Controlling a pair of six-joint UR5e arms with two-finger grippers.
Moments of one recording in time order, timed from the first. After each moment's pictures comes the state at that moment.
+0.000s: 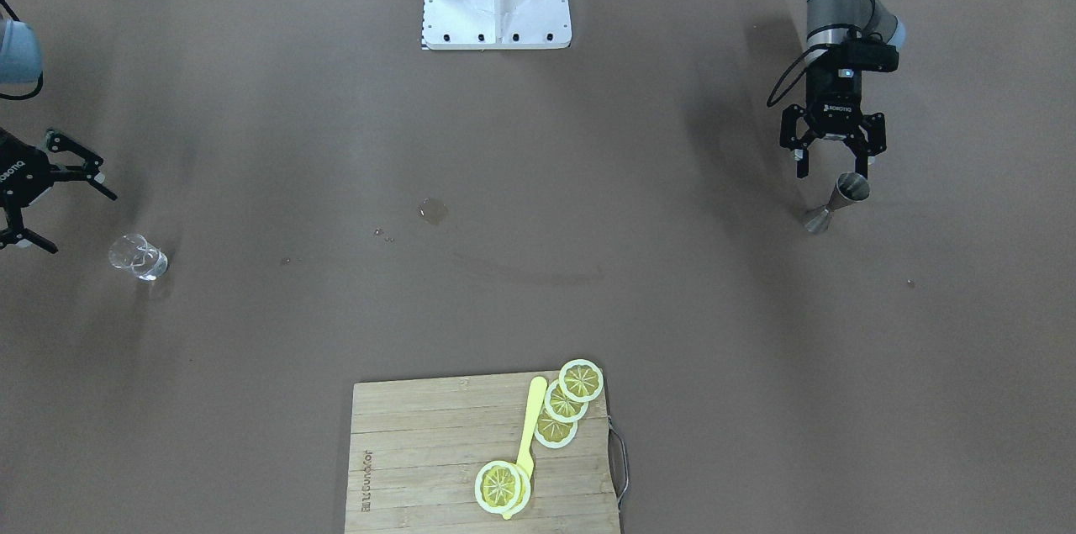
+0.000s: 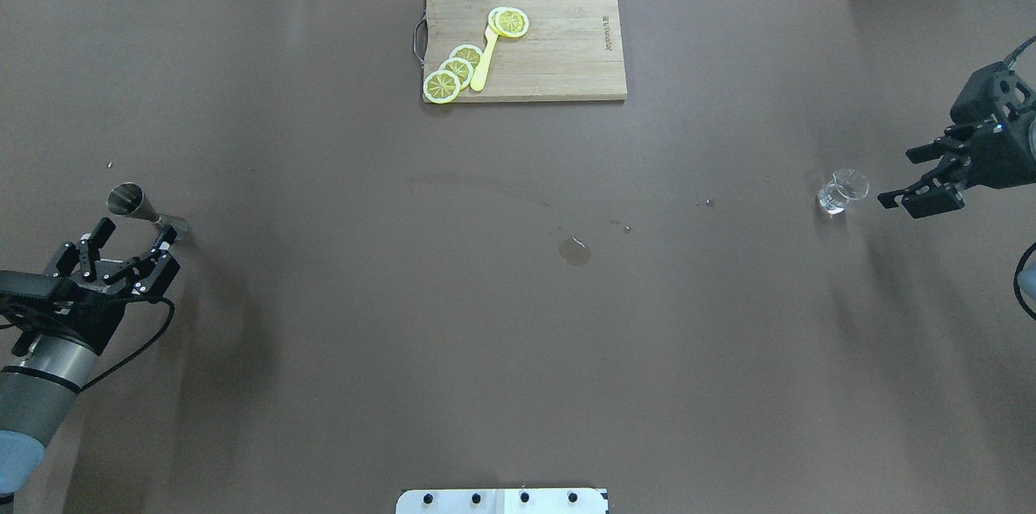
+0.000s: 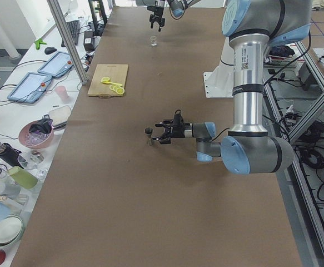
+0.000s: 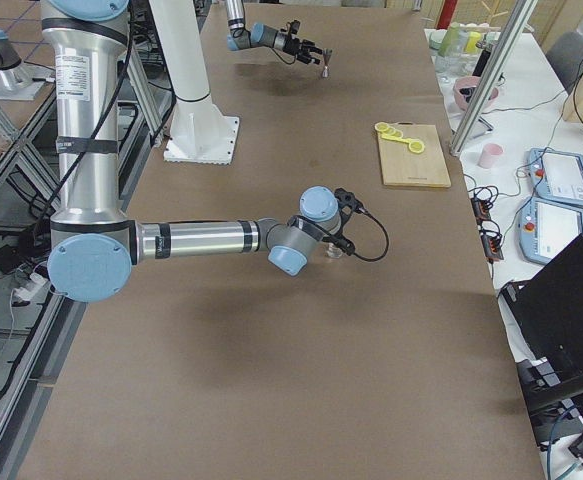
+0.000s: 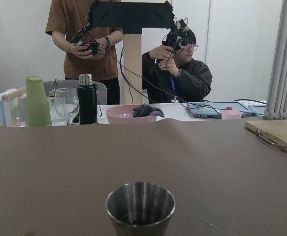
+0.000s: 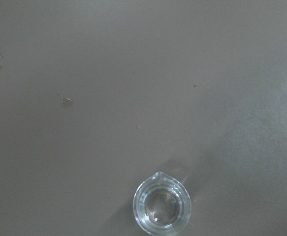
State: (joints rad) left arm -0.21 -1.46 -1.49 -3.12 -0.49 -1.00; right arm 1.07 -1.60 1.59 -0.58 2.30 0.21
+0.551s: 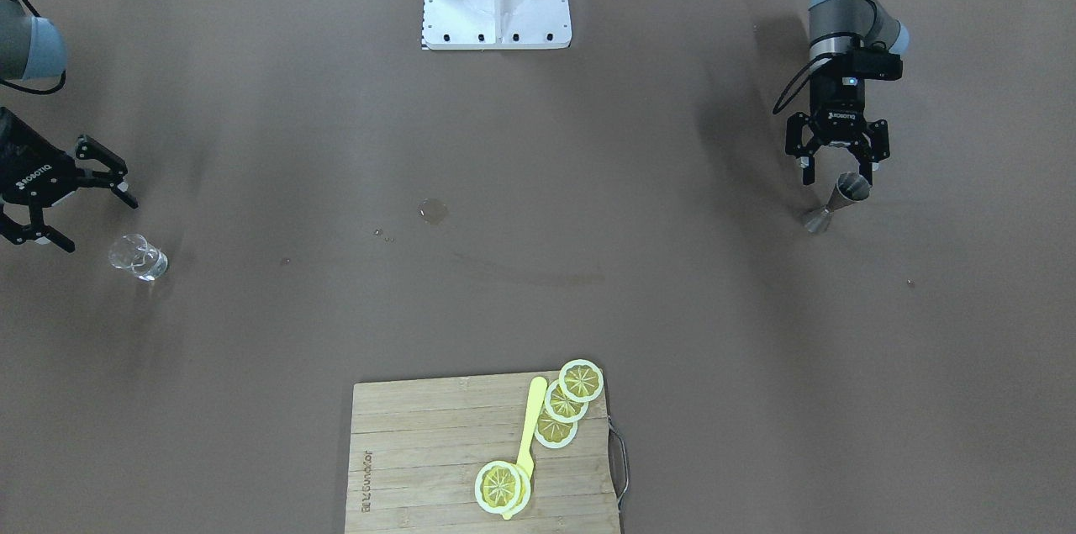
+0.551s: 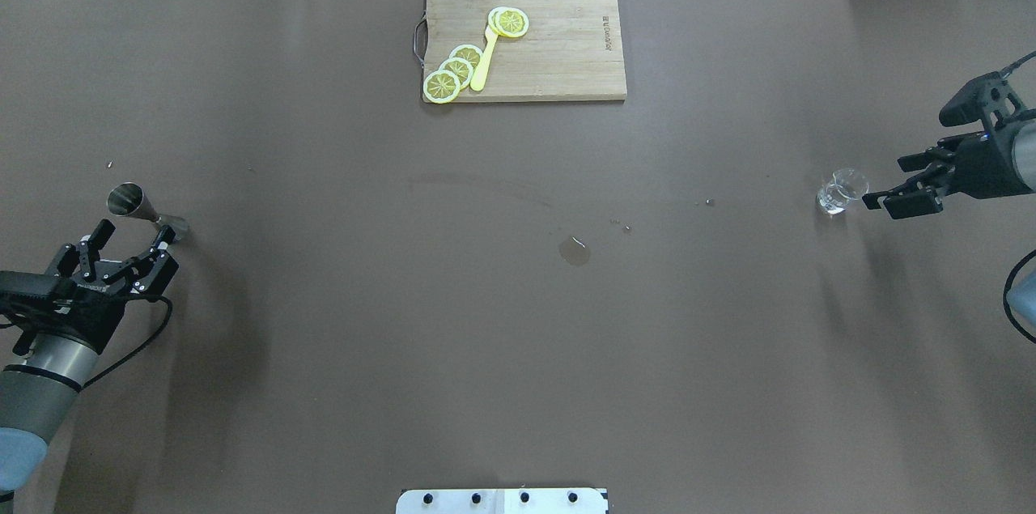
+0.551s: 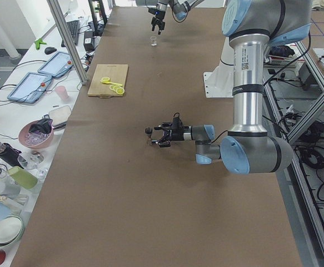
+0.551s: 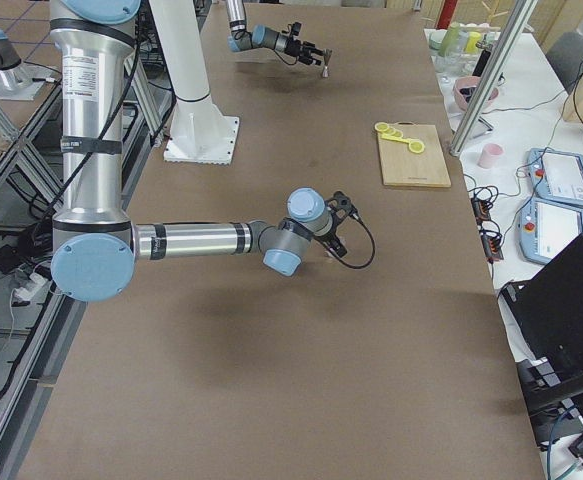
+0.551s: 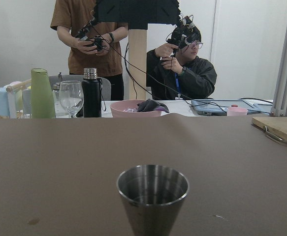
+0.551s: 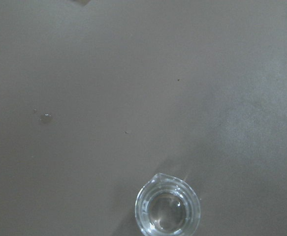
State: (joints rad) left arm -0.22 -1.47 -1.44 -3.12 -0.49 -1.06; right arm 0.98 -1.63 1.59 -0.49 2.14 0.44
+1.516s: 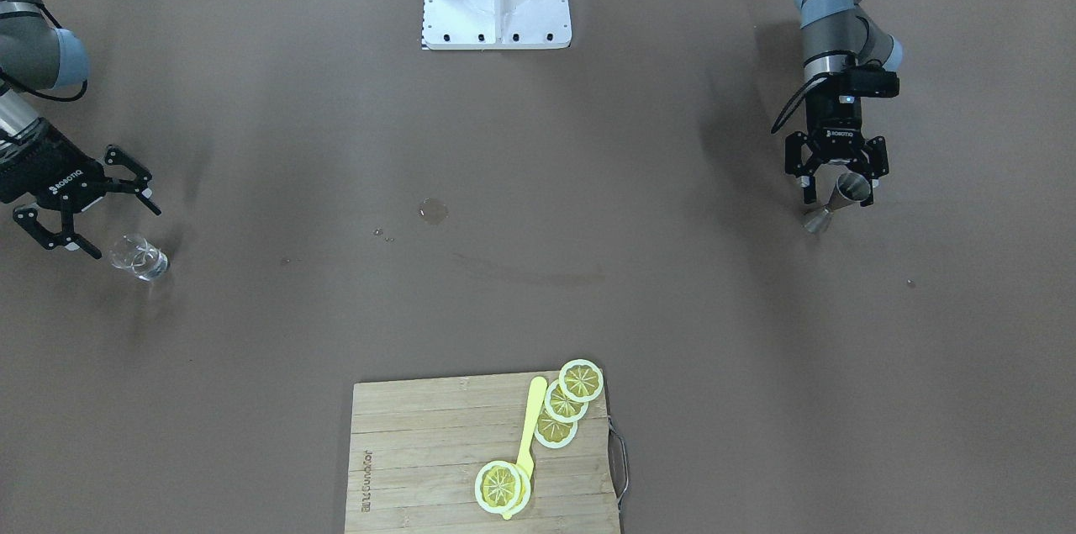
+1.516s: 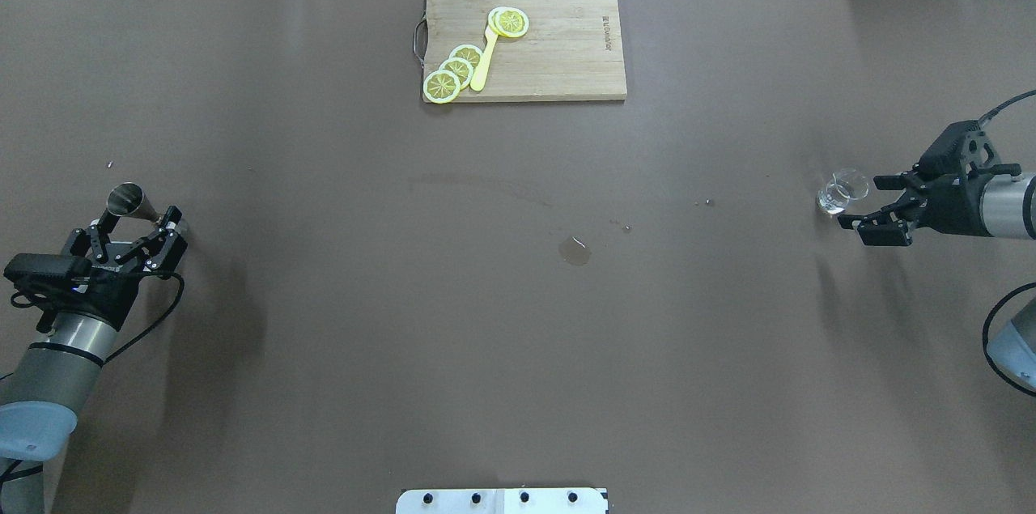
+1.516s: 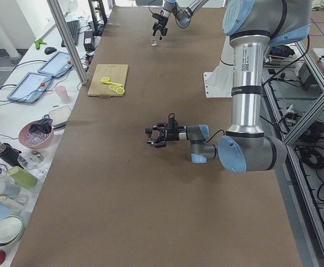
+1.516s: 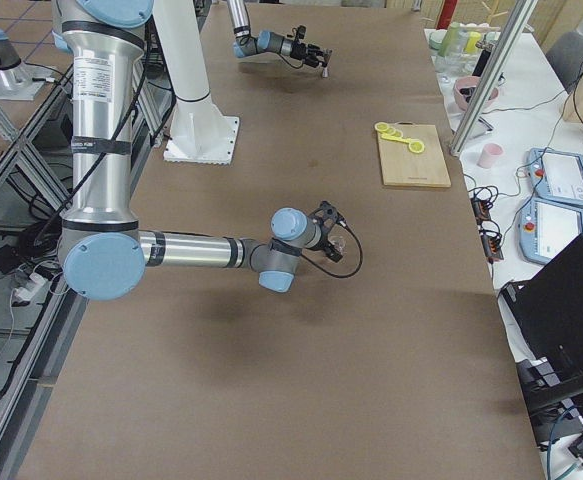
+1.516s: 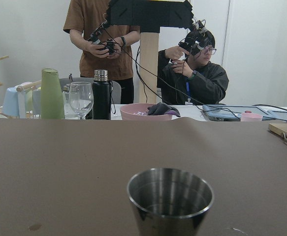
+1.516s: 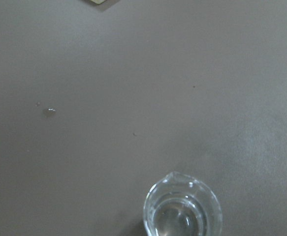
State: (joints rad) left arm -0.27 -1.54 -1.37 -3.10 -0.50 -1.07; right arm 0.89 -1.62 1.46 -0.19 1.99 0.45
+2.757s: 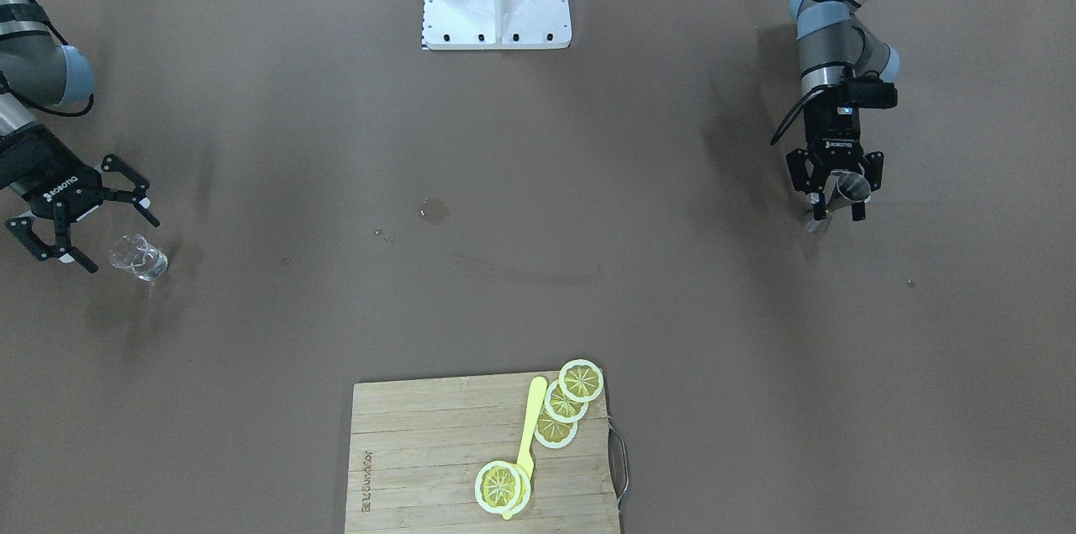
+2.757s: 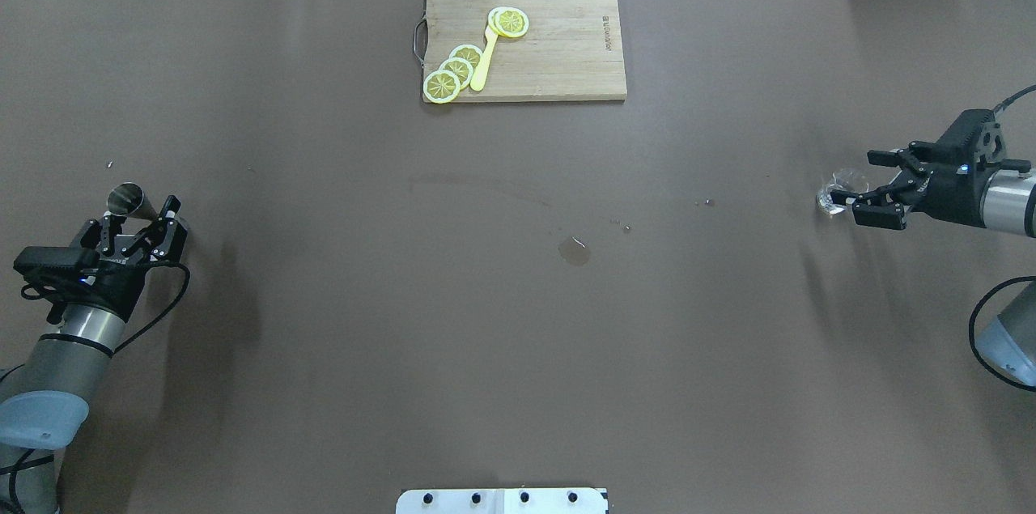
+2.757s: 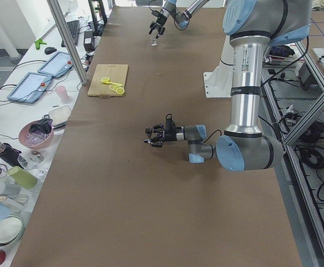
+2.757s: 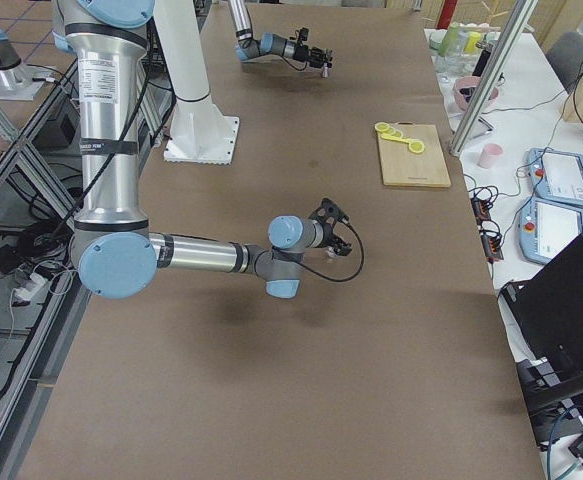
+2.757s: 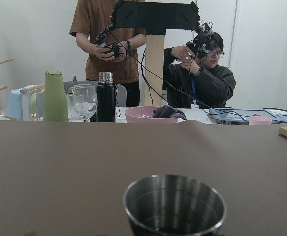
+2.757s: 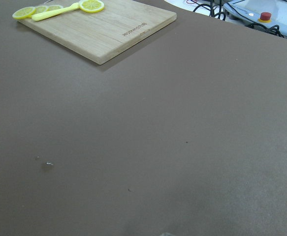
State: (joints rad) left arm -0.29 -1.56 -1.34 -3.09 -0.50 -1.09; right arm 0.88 -1.58 1.36 0.04 1.90 0.53
